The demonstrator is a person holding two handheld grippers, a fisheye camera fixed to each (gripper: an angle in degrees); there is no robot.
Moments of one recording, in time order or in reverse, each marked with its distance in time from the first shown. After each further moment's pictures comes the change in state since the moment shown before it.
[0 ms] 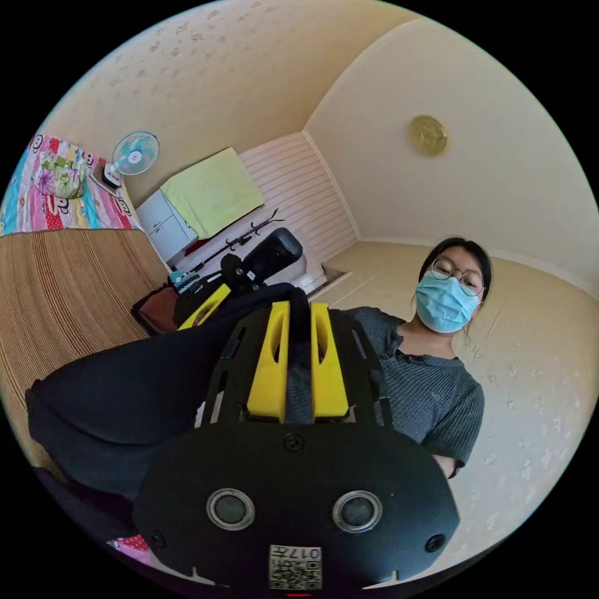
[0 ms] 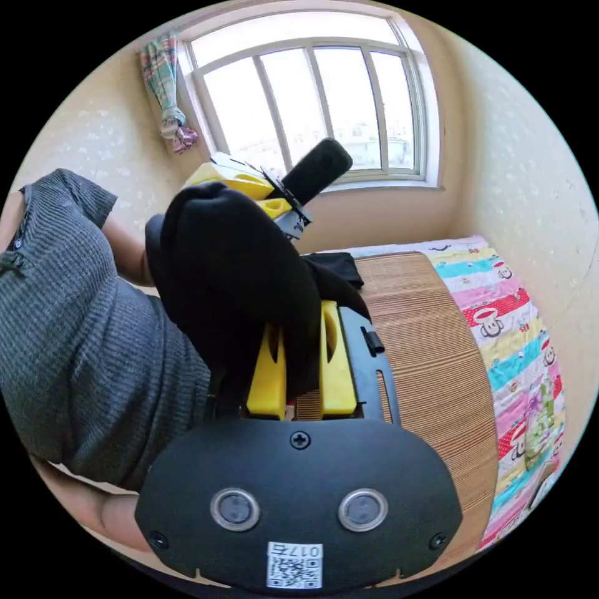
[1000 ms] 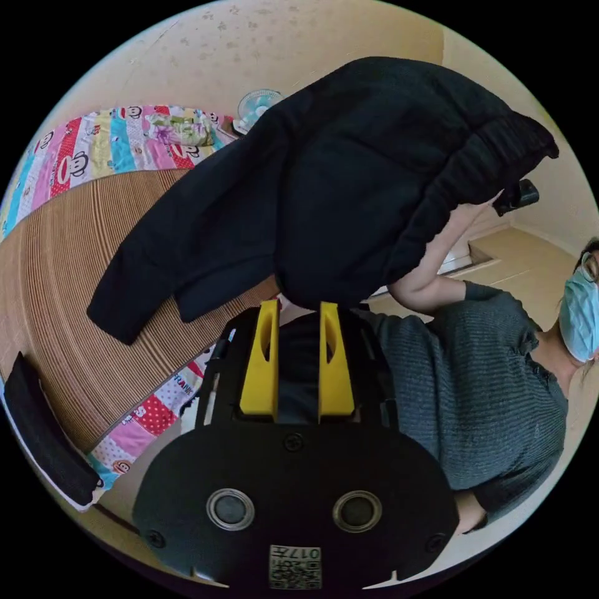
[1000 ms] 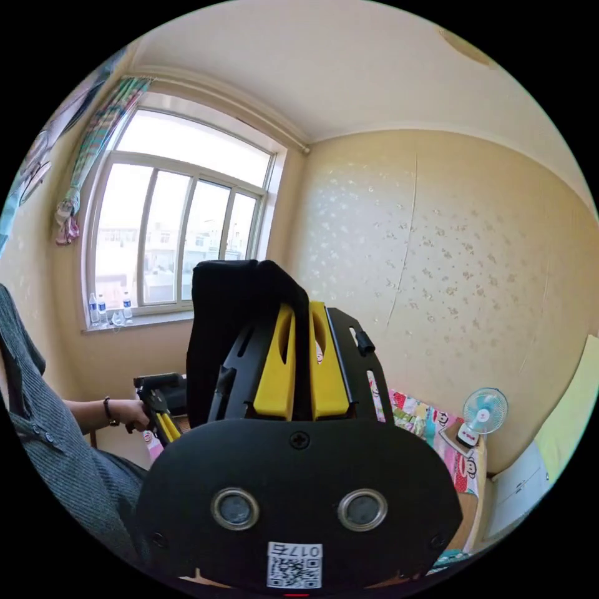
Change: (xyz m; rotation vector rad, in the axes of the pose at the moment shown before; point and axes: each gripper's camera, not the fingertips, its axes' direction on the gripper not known) left arm -0.130 0.090 0.249 -0.285 -0.821 -0.292; right arm -0.218 -0.069 -0.151 0.565 0.860 0.174
